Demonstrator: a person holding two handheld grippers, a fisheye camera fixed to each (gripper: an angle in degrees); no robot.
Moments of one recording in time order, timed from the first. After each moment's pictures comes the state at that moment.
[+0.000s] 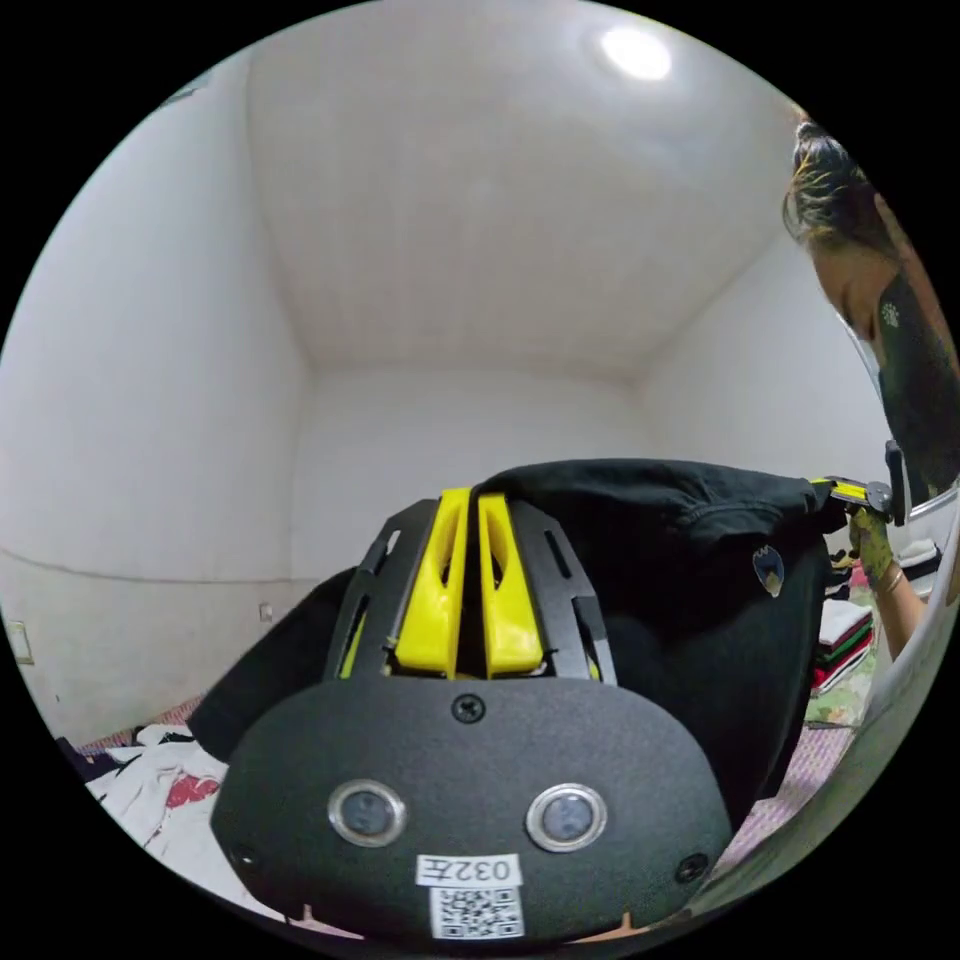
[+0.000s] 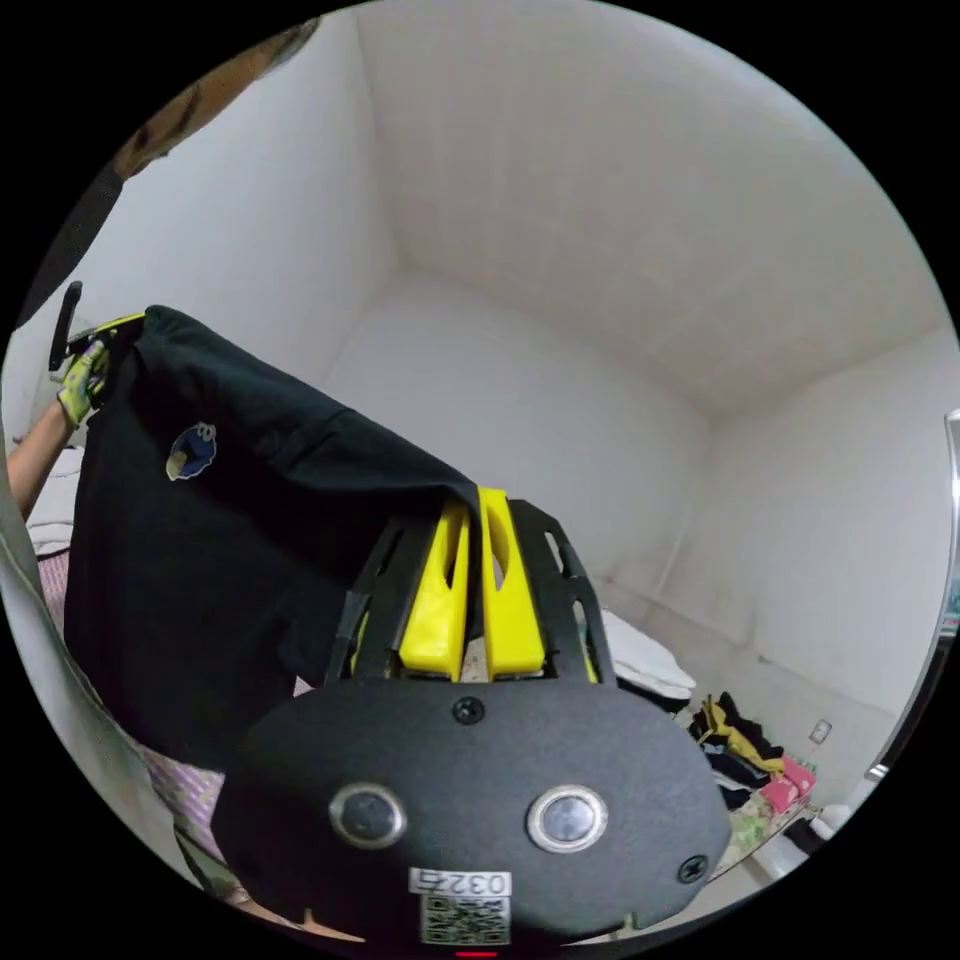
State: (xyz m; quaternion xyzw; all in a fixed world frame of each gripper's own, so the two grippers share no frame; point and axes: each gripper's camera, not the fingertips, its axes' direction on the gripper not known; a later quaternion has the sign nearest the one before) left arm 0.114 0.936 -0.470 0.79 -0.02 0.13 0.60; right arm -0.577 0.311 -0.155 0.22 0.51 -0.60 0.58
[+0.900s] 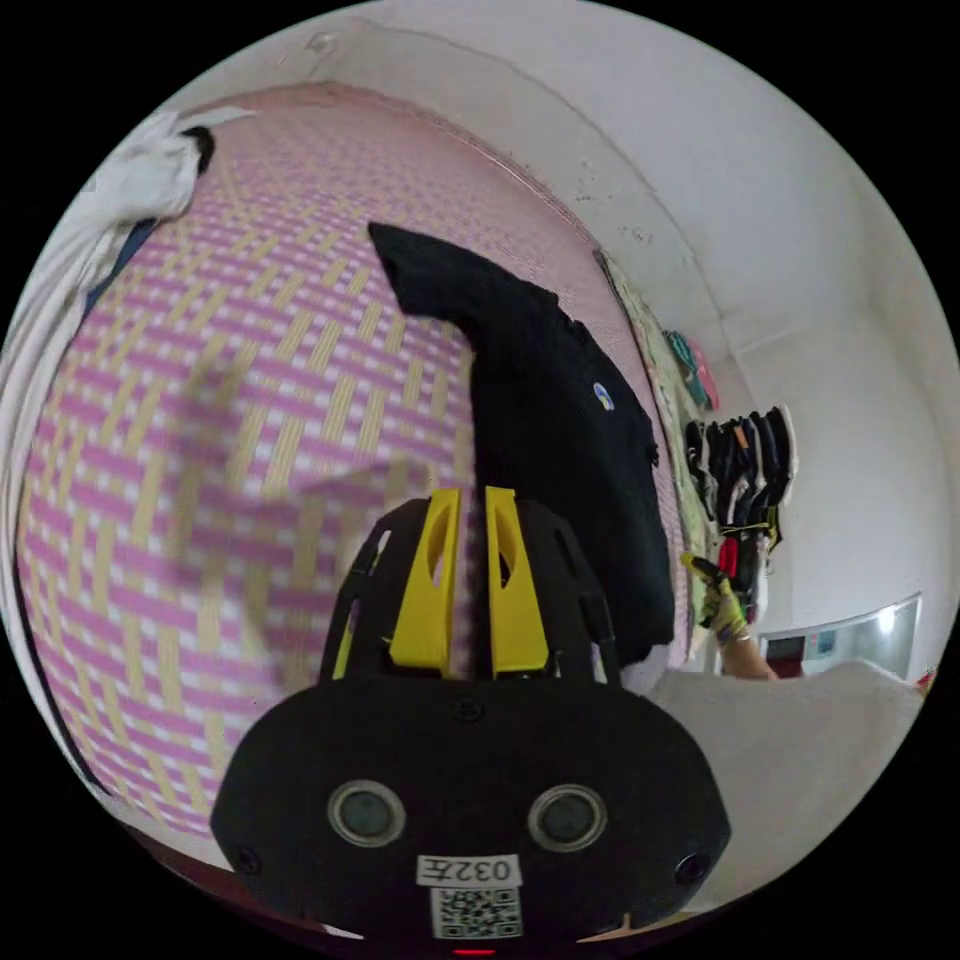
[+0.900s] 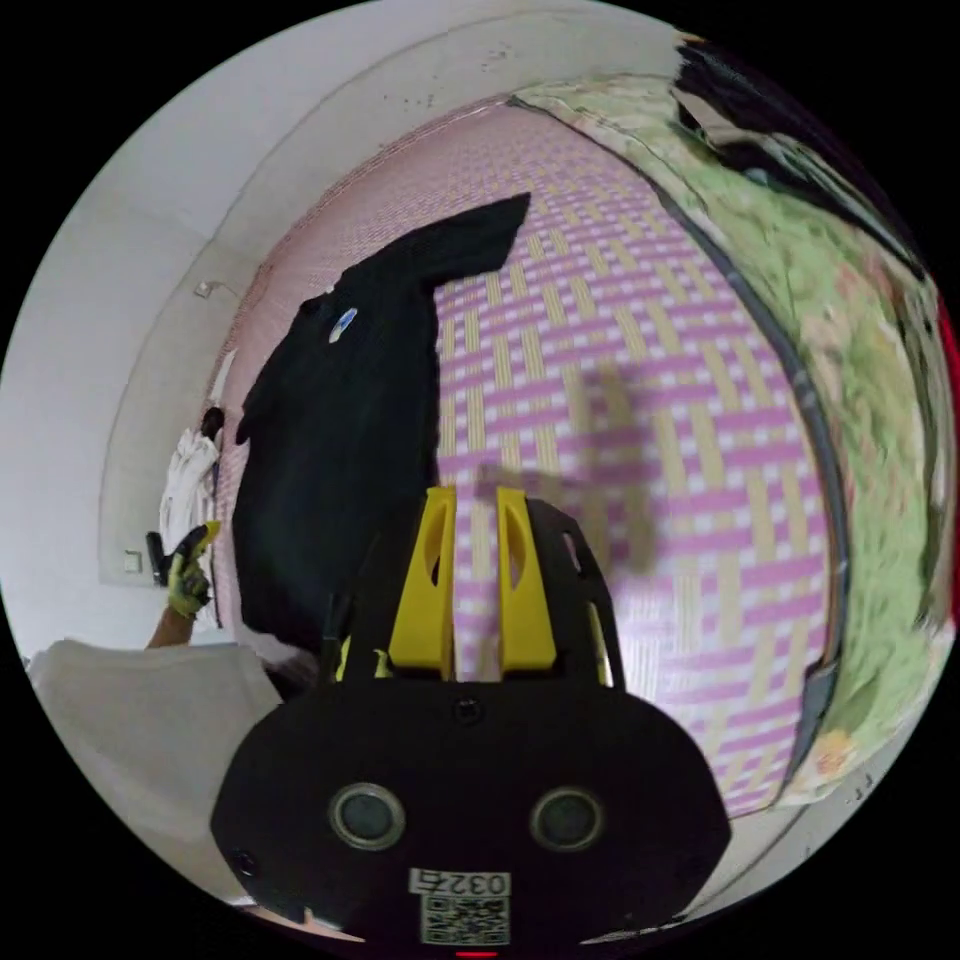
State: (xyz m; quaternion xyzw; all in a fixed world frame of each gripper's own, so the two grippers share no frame) left arm -0.088 0.477 -0.039 0.21 0.27 -0.07 0.94; right arm 0.009 -0.013 -0.132 -0.16 0.47 0.03 0.87
